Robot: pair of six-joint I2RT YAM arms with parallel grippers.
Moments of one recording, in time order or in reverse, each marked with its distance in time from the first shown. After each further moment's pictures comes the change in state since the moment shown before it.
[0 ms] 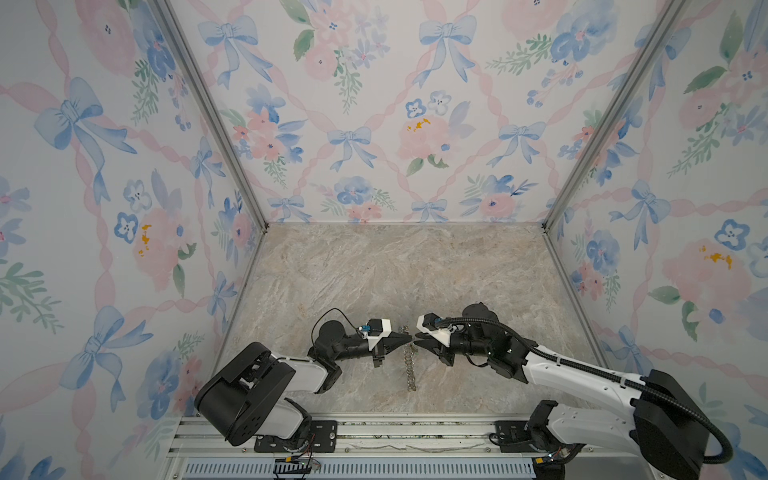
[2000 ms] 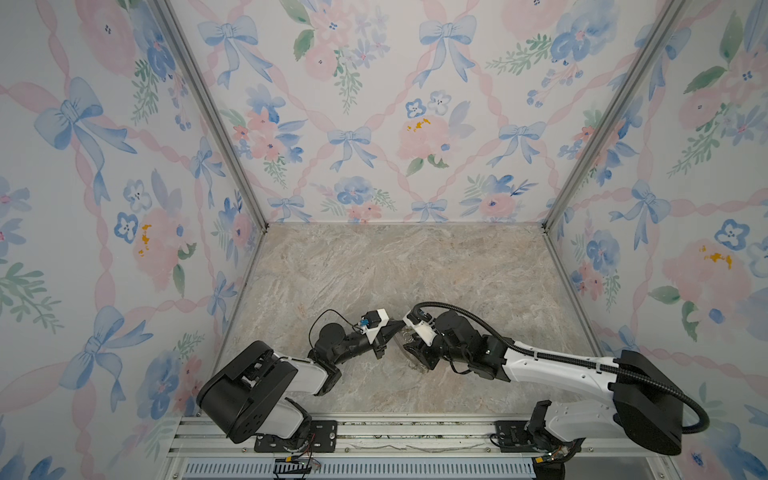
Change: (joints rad) left arm -0.013 0.009 -0.022 0.029 -0.296 0.001; right arm 0.164 0.164 0.126 -0.129 0.357 0.409
